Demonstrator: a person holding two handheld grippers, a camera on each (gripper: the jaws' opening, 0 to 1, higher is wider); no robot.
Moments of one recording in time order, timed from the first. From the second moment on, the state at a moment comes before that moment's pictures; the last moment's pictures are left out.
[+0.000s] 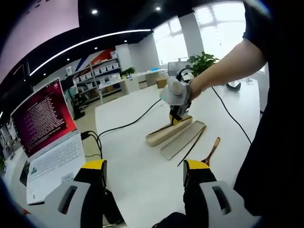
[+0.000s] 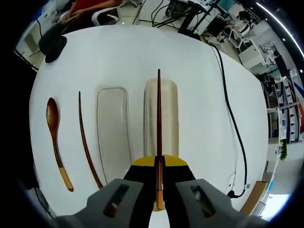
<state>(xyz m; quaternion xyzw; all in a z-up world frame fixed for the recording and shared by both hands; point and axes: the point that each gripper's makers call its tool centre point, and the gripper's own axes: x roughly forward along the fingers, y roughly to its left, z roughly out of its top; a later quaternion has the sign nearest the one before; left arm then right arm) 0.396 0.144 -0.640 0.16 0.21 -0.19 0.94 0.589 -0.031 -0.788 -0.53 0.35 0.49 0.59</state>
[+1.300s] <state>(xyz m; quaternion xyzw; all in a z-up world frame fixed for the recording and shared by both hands) 0.413 0.138 -0.650 0.16 0.23 -0.21 0.94 0.605 -0.030 -0.812 -0.51 0.36 0.50 0.60</state>
